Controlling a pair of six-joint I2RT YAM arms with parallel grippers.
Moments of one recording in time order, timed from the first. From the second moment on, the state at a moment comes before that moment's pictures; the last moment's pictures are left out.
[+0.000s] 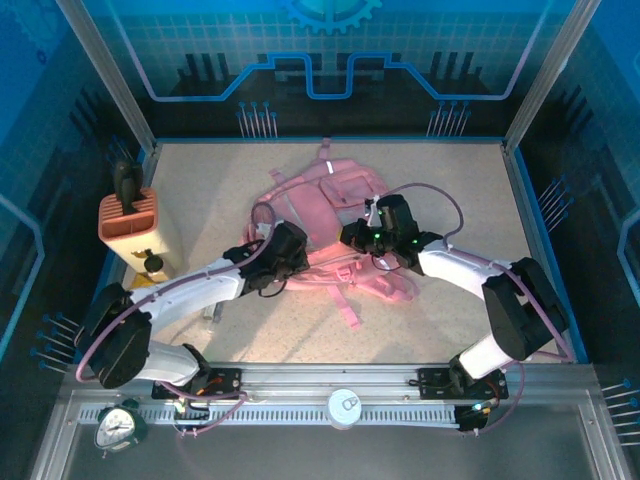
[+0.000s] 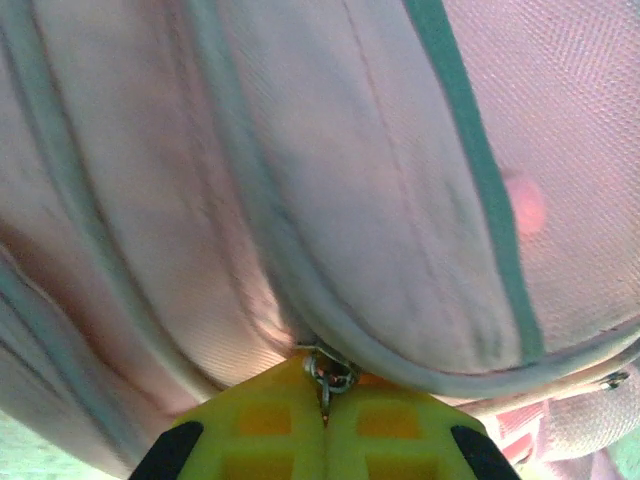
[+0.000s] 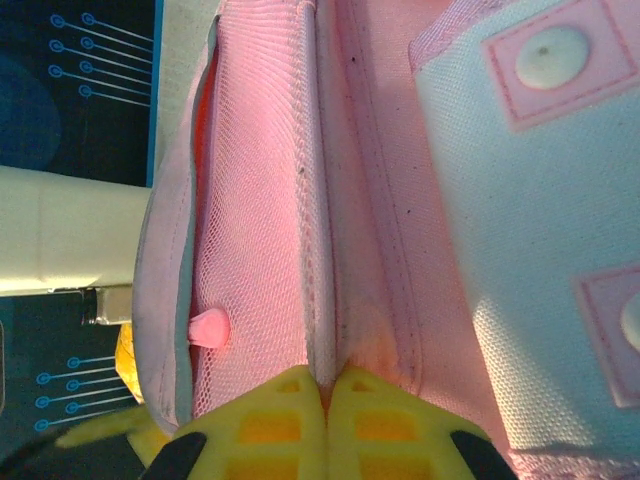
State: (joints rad) left arm -0.69 1.36 0.85 -0.40 -0.18 -0.99; right arm 0.50 1.53 0.85 0.04 -0.42 0.87
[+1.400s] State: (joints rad) left arm -0.90 1.66 1.09 -0.33 0.06 -0.69; right arm 0.34 1.33 0.67 -0.14 -0.61 0.85
